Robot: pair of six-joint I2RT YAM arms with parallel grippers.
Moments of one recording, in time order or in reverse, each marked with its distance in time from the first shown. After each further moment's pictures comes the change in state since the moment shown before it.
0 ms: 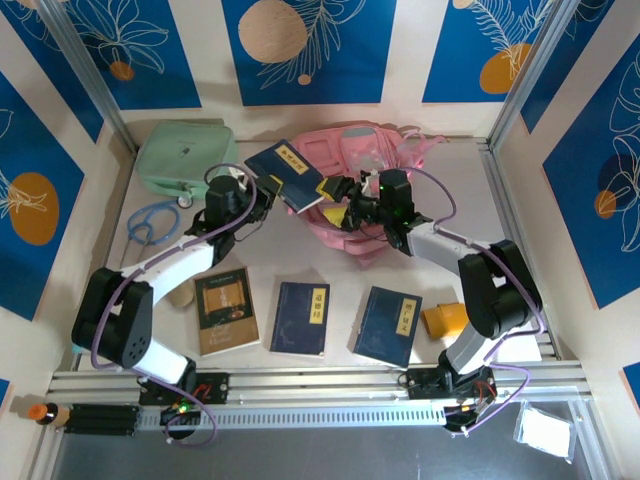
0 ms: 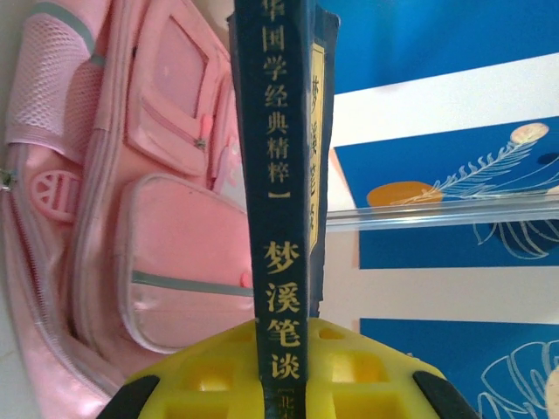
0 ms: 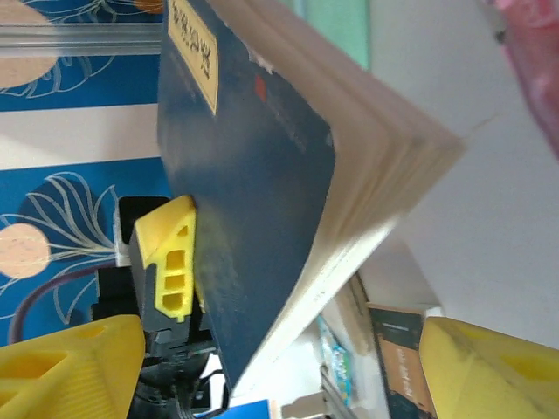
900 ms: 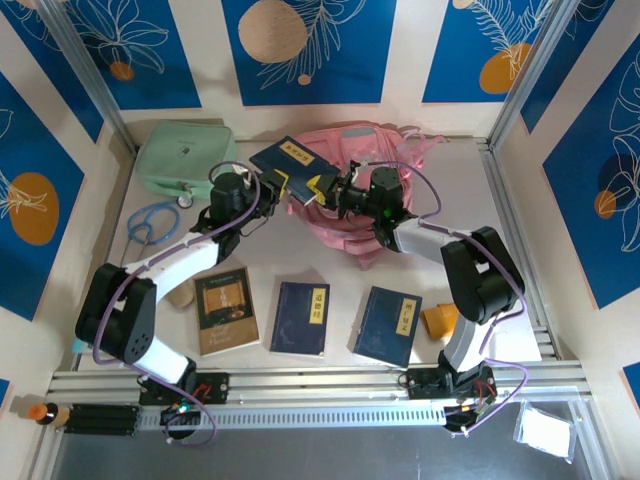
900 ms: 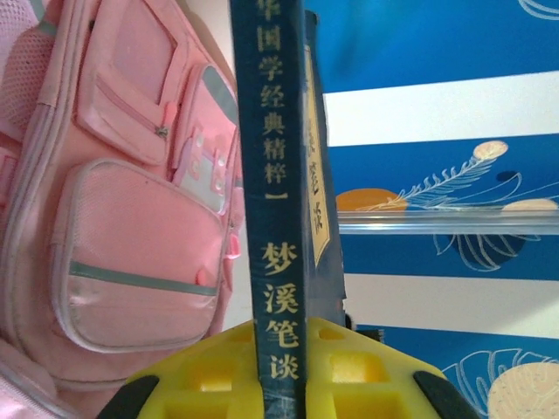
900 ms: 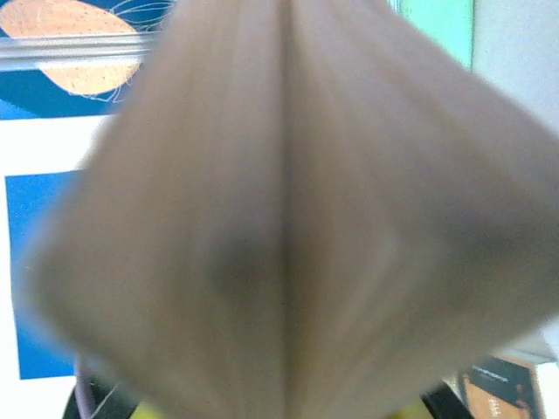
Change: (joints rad) left arm -0.030 0.020 0.039 0.009 -0.018 -0.097; right arm 0.029 0.103 0.061 0.241 0.024 0.138
